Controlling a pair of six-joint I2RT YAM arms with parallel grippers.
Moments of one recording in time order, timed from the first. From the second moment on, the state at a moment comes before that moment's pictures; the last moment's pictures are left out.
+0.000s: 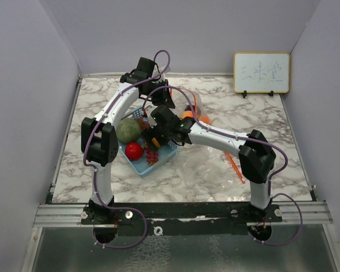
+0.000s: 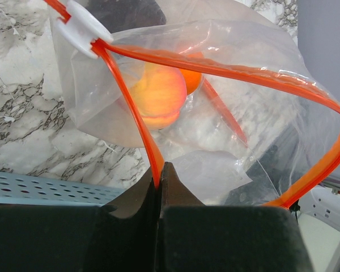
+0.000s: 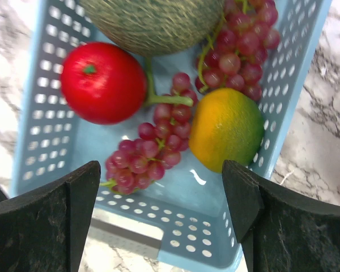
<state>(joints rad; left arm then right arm) -0.35 2.03 1.92 -0.82 0.64 -0.36 0.95 1.93 1.55 -0.42 -0.02 0.09</state>
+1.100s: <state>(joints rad) -0.35 2.03 1.92 -0.82 0.64 -0.35 0.95 2.05 1.55 -0.26 0.15 0.01</state>
